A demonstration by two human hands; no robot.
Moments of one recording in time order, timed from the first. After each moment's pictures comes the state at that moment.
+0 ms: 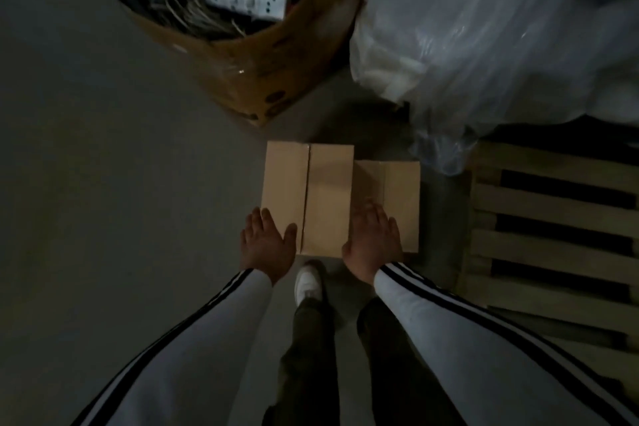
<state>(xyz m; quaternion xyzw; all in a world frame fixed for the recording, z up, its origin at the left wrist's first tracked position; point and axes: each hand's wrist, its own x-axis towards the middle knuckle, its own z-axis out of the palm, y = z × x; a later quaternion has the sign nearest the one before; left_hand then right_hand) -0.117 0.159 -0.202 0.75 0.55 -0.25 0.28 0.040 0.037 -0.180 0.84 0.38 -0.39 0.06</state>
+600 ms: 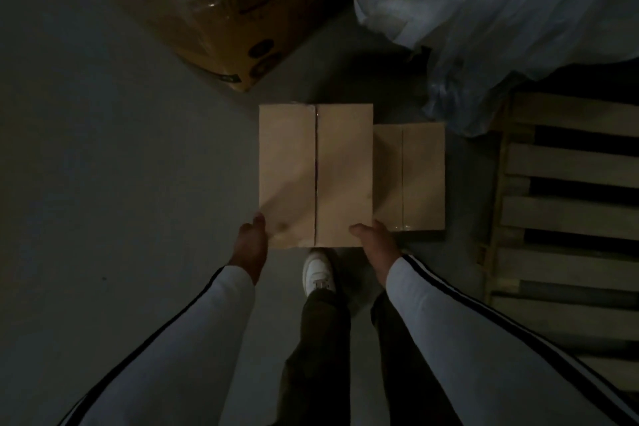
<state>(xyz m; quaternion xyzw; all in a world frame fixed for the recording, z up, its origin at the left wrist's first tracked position) -0.189 0.197 -0.359 0.44 0.71 -0.12 0.54 -0.015 0.050 -0.308 0.74 -0.22 -0.56 -0.29</state>
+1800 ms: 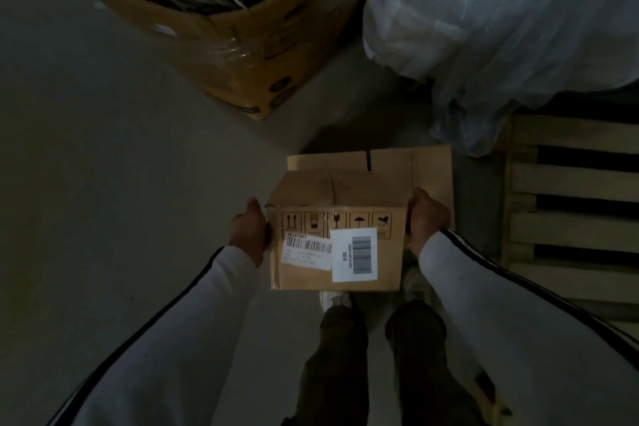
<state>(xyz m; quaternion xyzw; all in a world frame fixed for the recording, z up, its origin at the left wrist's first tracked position) -0.157 0.285 -0.290 0.33 0.73 -0.05 0.59 0.060 0.093 -0.264 0.77 -0.34 -0.39 -0.37</state>
